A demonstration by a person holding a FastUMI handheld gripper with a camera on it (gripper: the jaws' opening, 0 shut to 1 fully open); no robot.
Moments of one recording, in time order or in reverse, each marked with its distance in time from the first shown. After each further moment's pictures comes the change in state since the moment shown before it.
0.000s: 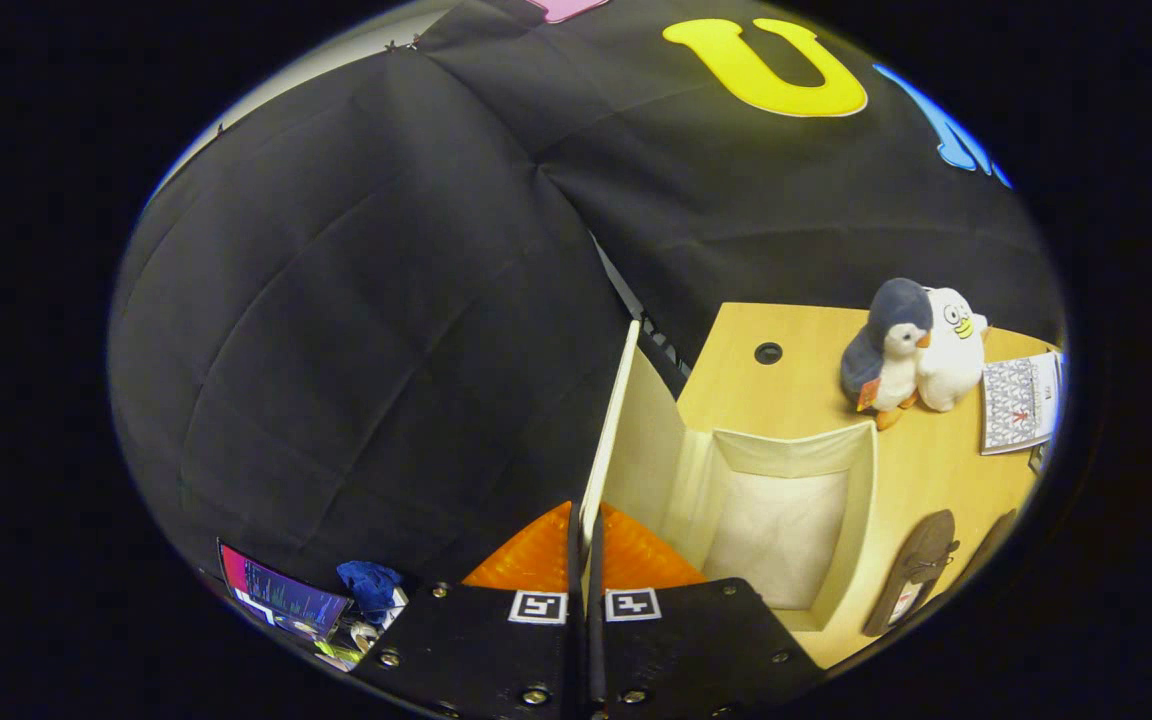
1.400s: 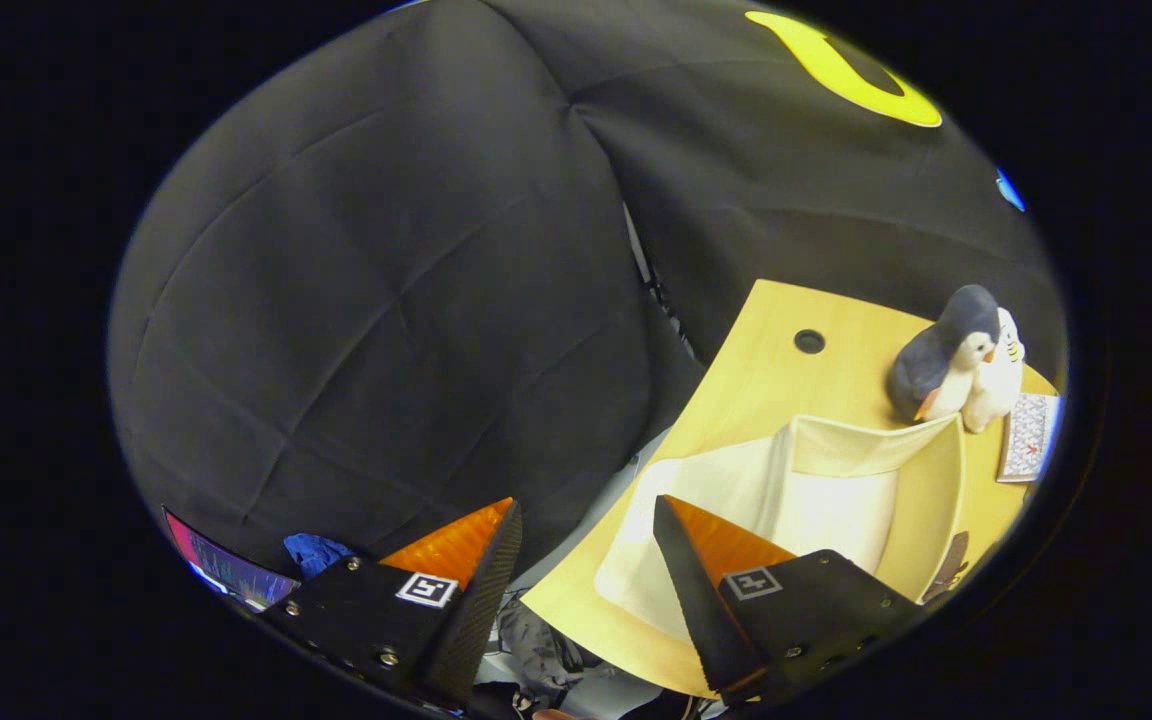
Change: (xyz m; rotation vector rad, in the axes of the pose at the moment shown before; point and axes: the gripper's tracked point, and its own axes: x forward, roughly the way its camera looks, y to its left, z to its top) arm 0.062 0.002 -0.010 -0.120 0.050 -0.088
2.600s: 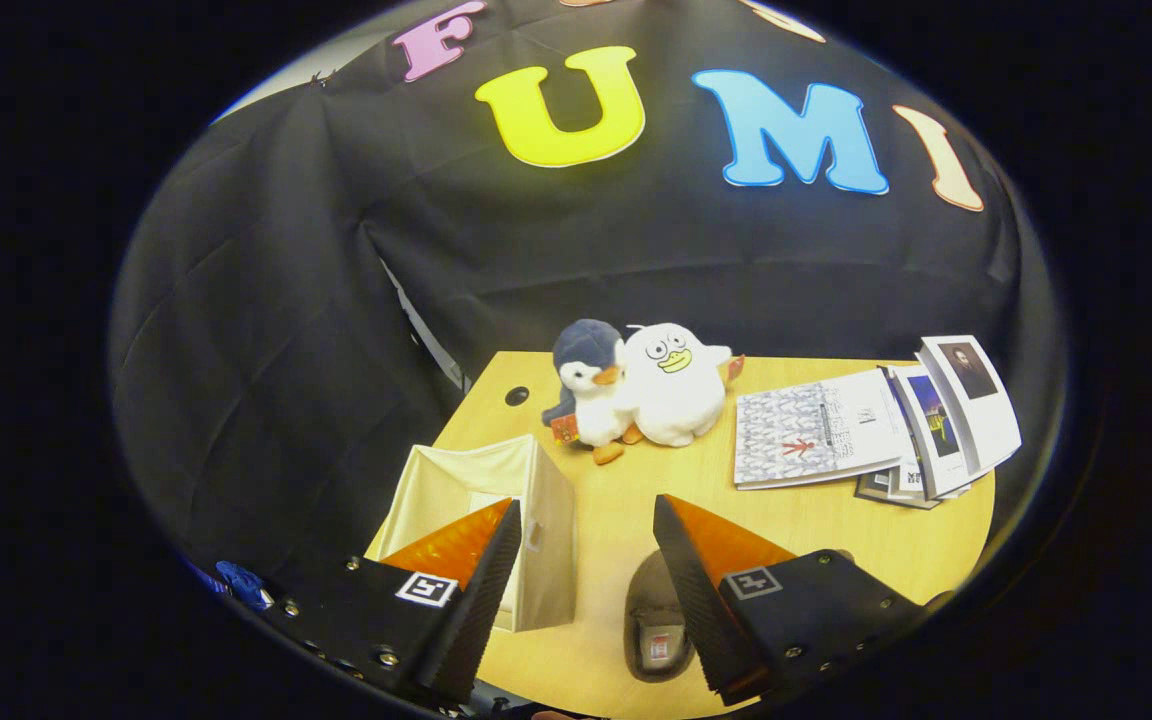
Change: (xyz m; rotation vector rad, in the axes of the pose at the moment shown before) arm -0.209 -0.309 -0.042 0.150 -0.198 -0.366
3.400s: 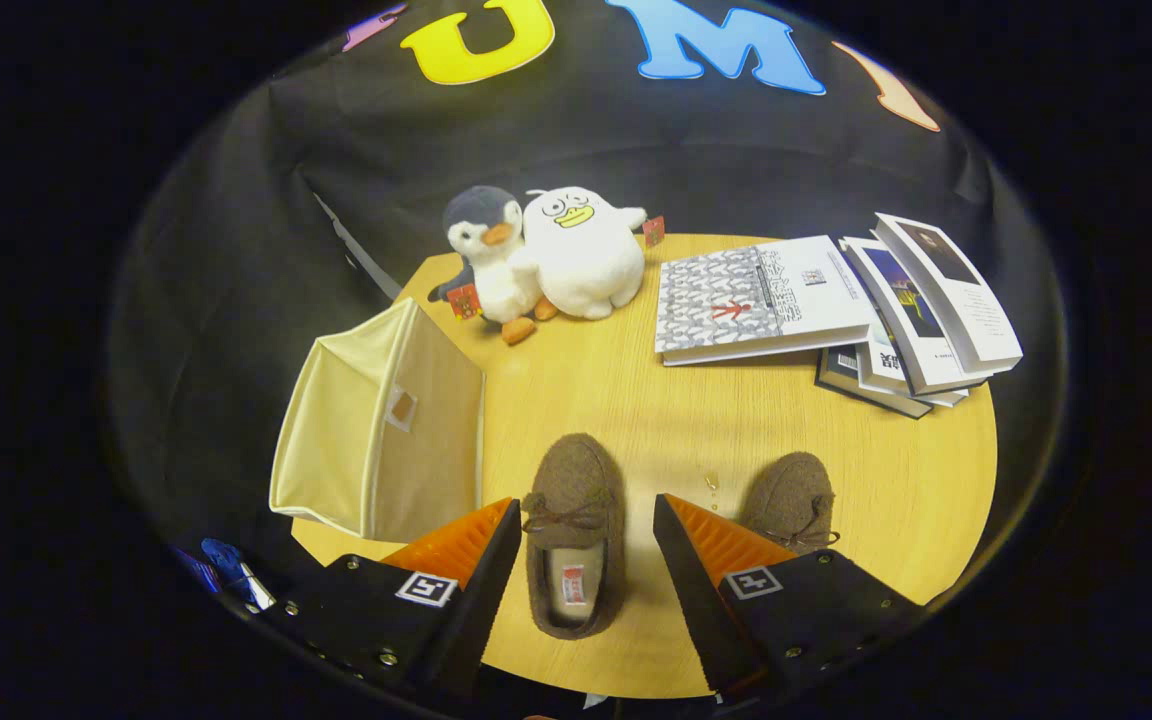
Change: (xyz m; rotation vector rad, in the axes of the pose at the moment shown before) arm 0.025 -0.090 -0.137 0.045 0.261 -0.075
